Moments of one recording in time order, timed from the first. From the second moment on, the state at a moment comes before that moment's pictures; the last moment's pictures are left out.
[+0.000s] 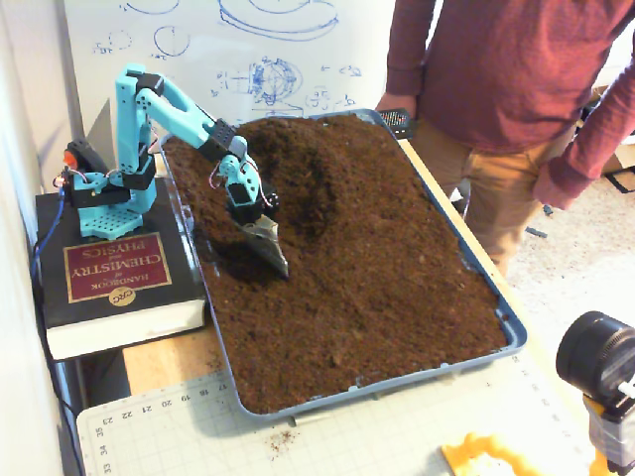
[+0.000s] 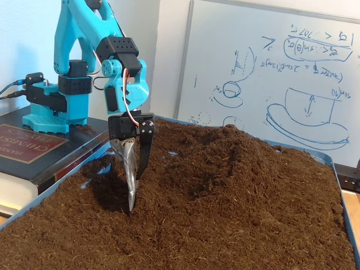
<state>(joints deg) 27.1 87.5 128.8 22.7 -51.9</state>
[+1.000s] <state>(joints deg) 22.8 91.8 137.2 22.9 -35.2</state>
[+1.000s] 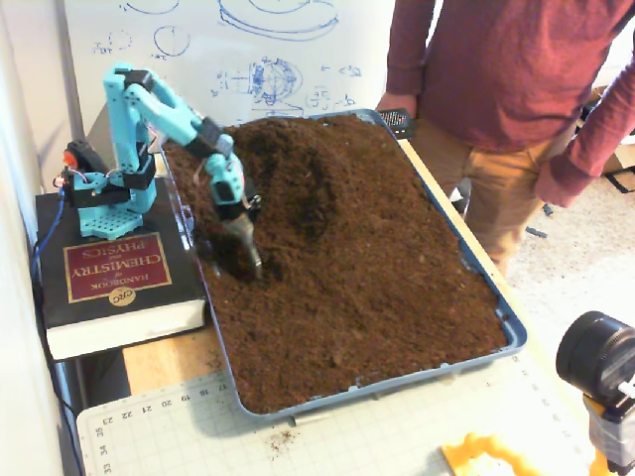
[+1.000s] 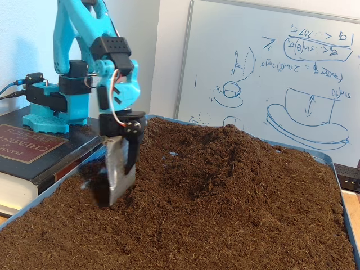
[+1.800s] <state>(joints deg) 19.7 75.8 116.9 22.9 -31.6</state>
